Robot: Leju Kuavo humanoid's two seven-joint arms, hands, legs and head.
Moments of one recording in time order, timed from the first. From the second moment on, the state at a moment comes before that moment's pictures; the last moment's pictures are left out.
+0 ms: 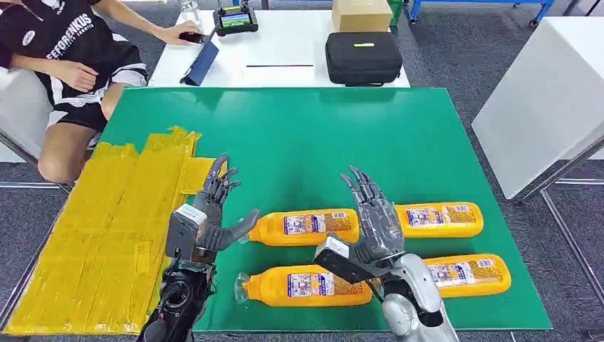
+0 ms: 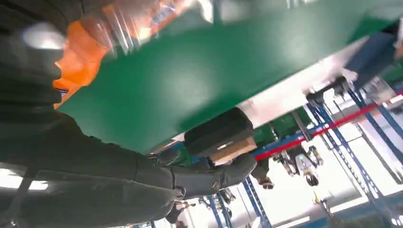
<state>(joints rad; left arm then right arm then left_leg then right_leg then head) -0.12 -0.15 -0.32 -1.41 -0.17 0.19 -0.37 -0.07 0.02 0.35 -1.48 0.97 -0.33 -0.17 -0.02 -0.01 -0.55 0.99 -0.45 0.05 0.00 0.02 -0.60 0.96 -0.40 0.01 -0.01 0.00</state>
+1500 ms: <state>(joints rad) -0.17 -0.18 -0.36 -1.27 -0.11 0.11 -0.36 -0.39 0.02 0.43 -0.90 0.99 -0.09 -0.28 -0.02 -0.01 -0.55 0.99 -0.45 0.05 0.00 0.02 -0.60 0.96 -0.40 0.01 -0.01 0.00</state>
